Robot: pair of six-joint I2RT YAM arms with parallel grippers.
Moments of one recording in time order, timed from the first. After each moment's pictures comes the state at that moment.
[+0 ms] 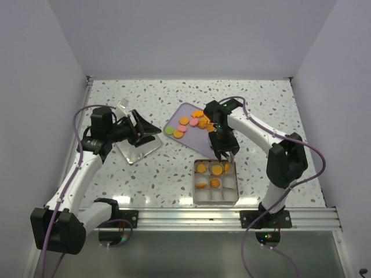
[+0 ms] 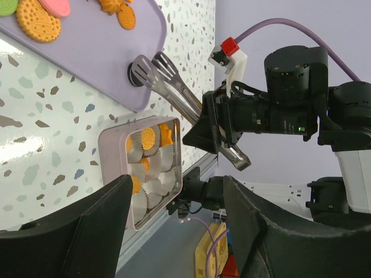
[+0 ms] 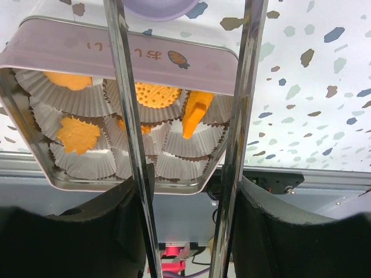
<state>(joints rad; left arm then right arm) -0.12 1.05 0.84 -0.32 0.76 -0.91 0.59 1.78 1.51 -1.37 0.05 0.38</state>
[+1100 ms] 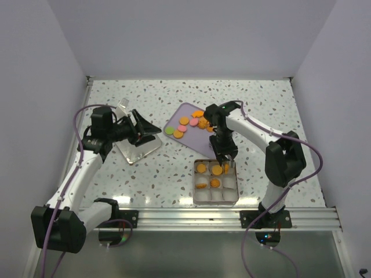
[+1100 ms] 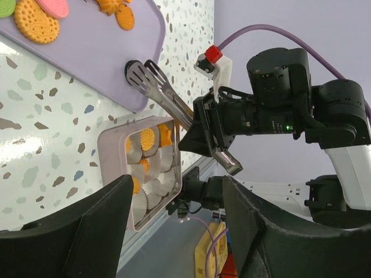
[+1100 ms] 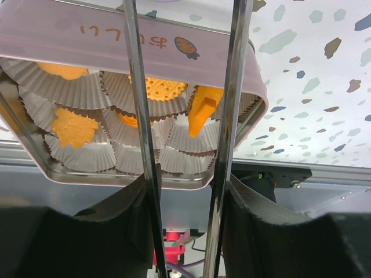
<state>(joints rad) -0.12 1.06 0.84 -0.30 0.77 -0.91 0.58 1.80 1.46 -1.37 0.00 0.37</state>
